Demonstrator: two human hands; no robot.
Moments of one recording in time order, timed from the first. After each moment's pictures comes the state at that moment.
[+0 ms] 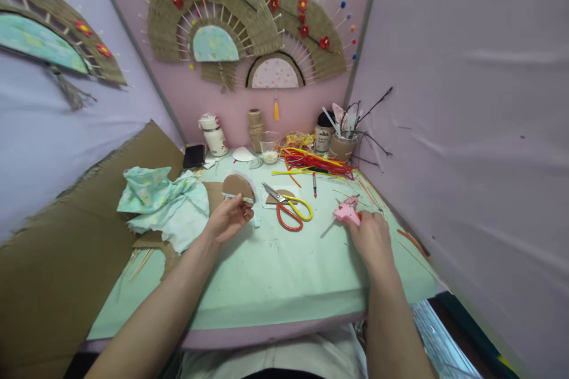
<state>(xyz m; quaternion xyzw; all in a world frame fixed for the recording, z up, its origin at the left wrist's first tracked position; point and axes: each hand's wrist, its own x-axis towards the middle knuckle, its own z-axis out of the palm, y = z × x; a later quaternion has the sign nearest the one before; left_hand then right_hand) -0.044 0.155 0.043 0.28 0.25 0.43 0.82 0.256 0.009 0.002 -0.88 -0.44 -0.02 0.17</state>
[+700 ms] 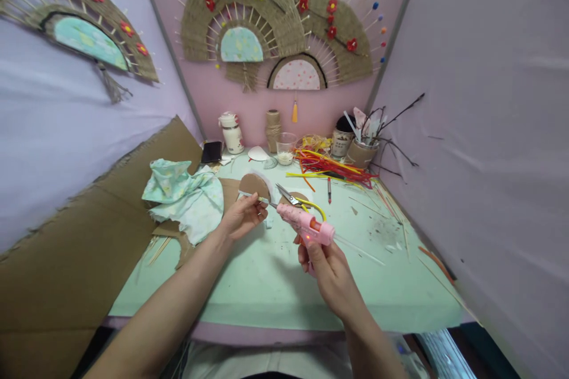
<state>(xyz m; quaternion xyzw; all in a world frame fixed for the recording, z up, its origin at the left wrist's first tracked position) -0.045 0.152 0.042 0.27 0.26 0.43 0.82 0.121 -0.014 0.052 -0.54 -0.51 0.37 0.56</state>
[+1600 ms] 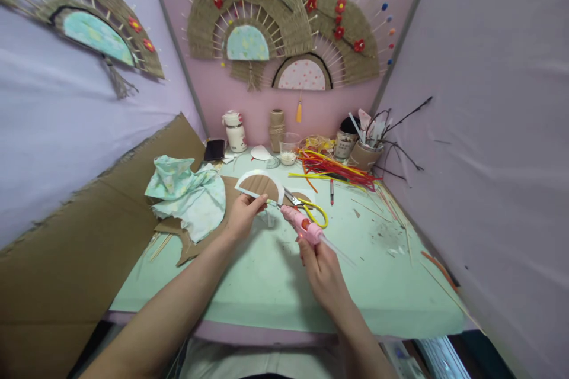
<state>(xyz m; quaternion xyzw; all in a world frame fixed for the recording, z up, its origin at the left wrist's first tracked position) -0.034 0.149 0.035 0.47 0.41 0.52 0.59 0.116 0.001 0.027 -0.63 -0.55 0.25 0.49</state>
